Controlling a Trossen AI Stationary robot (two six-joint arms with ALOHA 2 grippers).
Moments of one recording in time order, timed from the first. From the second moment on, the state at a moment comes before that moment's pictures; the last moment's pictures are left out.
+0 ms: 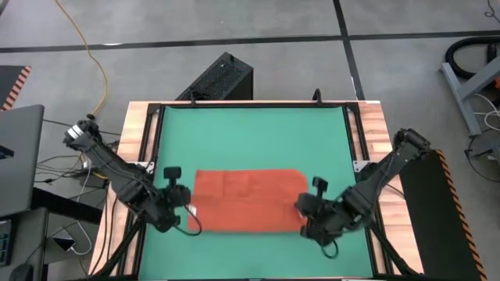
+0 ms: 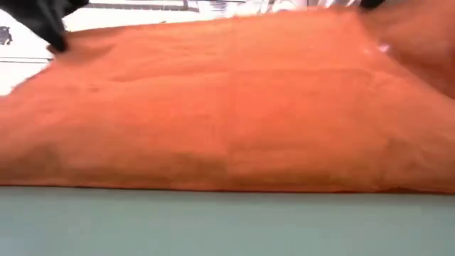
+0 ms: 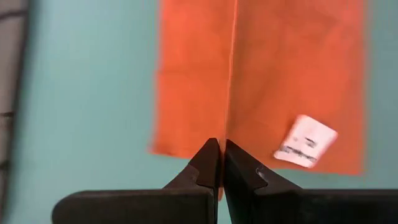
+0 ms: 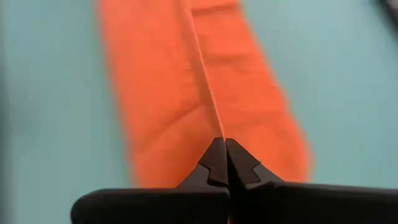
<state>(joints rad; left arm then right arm) -0.69 1.24 1.04 -1.09 -0.58 -0.57 0.68 1.49 1.36 -1.08 0.65 0.85</state>
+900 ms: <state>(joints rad) -0.52 1.24 1.07 -1.03 -0.34 -0.53 0.48 1.49 1.24 -1.06 0.52 0.67</state>
